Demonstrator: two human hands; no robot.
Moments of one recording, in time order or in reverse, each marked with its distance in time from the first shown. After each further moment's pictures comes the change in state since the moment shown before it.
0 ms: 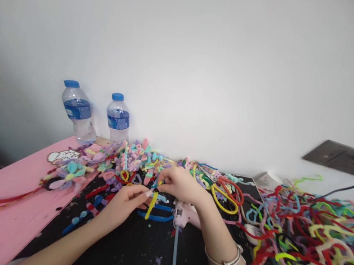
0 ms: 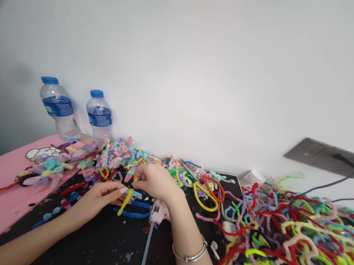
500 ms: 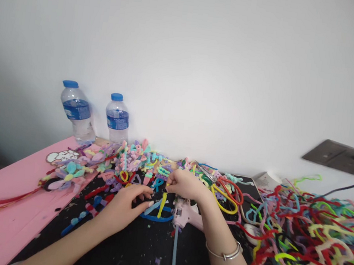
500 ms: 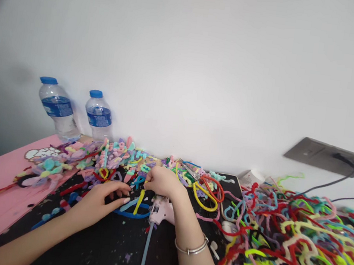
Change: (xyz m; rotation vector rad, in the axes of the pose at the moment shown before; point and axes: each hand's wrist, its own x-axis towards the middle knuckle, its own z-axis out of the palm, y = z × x) left_hand -0.003 0.003 -0.001 0.570 0.113 0.175; right_hand -0.001 0.025 0.004 -0.086 -0.148 0.239
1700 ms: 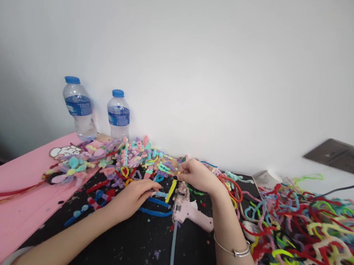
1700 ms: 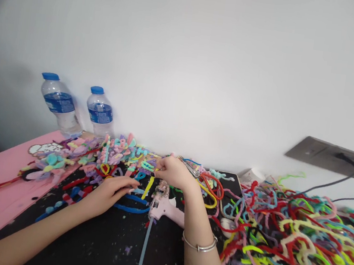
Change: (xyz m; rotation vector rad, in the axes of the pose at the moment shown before) left_hand 0.016 -0.004 0.006 0.045 -0.080 0.195; right_hand -0.015 0.016 -0.027 0.108 0.124 -0.092
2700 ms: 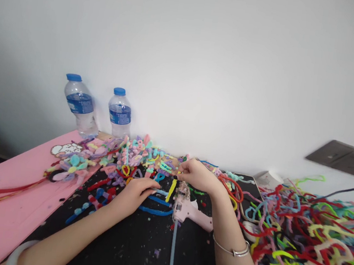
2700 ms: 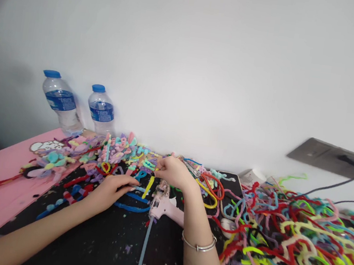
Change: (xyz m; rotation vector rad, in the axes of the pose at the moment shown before) left_hand 0.005 -0.007 0.007 0.034 0.079 -0.001; right_hand 0.002 -0.002 0.003 -0.006 -0.029 0.056
